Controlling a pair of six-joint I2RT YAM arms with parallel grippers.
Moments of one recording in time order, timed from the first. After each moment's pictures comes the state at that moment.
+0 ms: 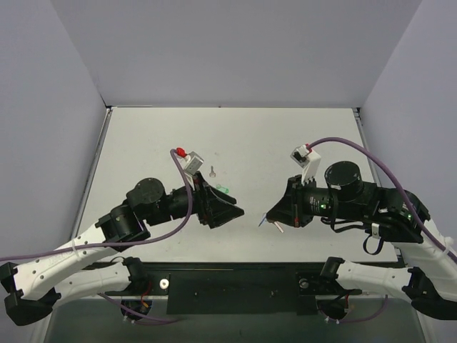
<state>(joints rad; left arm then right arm) -1.06 0.84 0.93 -0.11 0.17 -0.74 1.00 0.95 1.48 -1.07 -0.10 0.62</state>
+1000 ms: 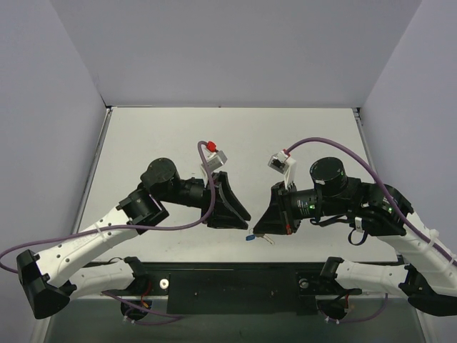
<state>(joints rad) -0.91 1.04 0.99 0.13 0.87 -0.74 1.00 0.99 1.45 -0.99 -0.41 0.60</state>
